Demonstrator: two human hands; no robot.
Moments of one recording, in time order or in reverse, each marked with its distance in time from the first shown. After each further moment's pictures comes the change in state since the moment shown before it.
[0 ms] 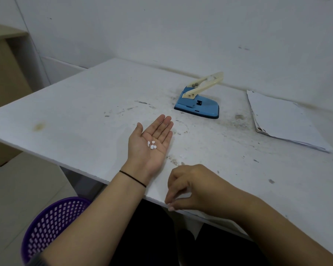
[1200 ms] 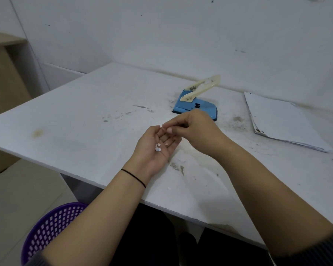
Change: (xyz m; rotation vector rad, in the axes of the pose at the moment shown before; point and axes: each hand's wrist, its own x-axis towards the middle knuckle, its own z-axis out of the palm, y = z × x) left_hand 0.008 -0.004 0.014 0.148 -0.014 -0.081; right_hand 0.059 0.012 -0.062 0.200 0.481 0.233
